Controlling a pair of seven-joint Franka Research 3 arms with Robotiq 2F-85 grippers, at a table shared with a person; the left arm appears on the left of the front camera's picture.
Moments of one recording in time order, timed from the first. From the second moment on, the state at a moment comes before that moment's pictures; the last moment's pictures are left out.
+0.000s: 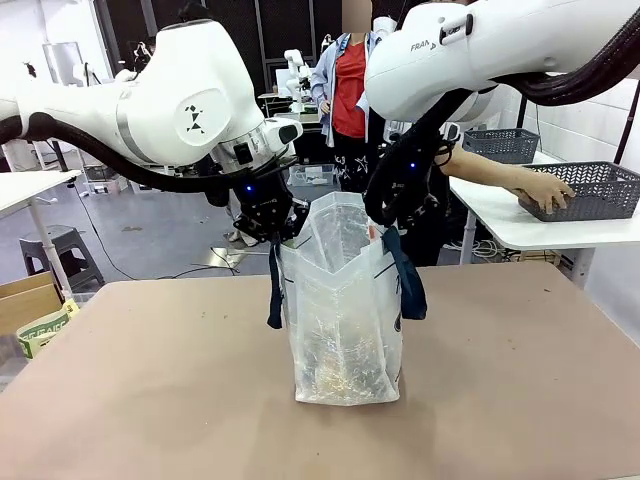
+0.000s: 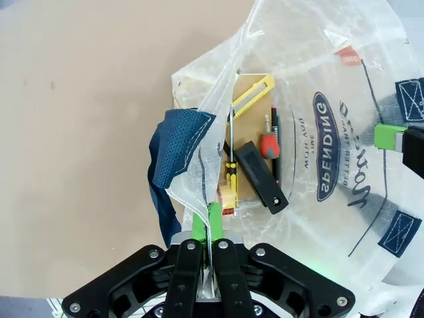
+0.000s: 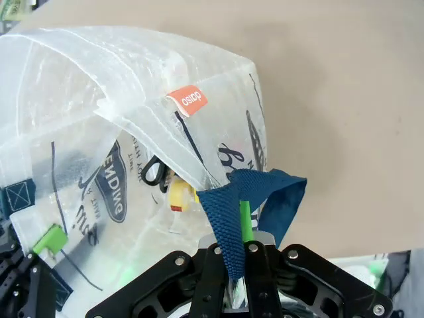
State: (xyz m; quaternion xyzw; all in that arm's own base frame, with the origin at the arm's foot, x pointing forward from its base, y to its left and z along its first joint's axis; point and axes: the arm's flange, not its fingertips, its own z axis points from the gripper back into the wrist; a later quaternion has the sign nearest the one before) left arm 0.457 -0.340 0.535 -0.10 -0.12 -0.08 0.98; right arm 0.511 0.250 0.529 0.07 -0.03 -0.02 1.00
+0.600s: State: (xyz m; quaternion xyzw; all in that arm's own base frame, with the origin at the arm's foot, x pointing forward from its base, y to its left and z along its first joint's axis) left arm 0.455 -0.364 0.536 -0.12 -0.12 -0.12 0.98; right arm 0.516 0.271 0.522 0.11 -0.03 -0.01 0.99
